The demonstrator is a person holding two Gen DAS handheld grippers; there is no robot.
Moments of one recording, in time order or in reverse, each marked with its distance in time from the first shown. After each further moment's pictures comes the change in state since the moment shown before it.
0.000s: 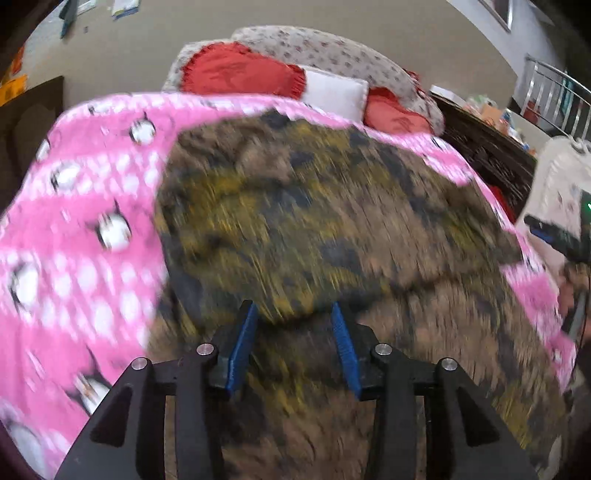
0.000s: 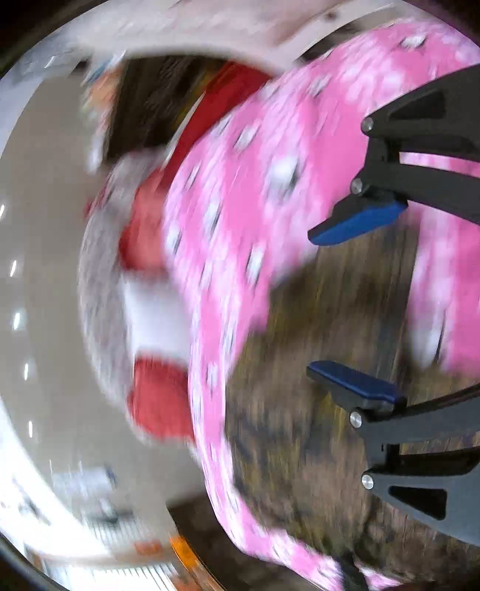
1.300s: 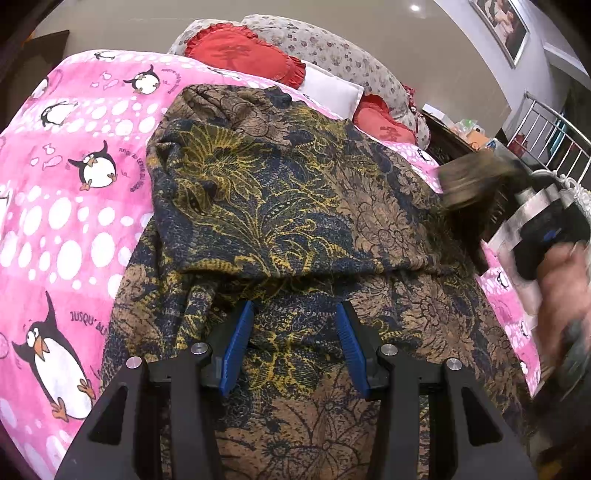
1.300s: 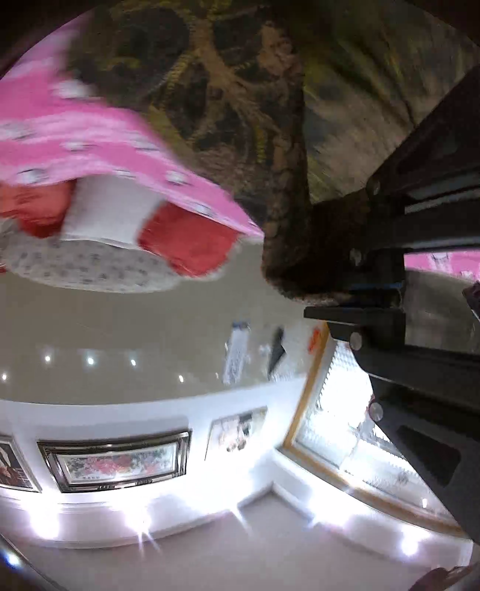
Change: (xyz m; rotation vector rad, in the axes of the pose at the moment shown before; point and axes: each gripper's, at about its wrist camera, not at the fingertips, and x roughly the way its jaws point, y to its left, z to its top) left arm 0.003 0.025 -0.014 -0.133 -0.008 -0.149; right arm 0.053 0.106 -0.028 0.887 -0.082 1.041
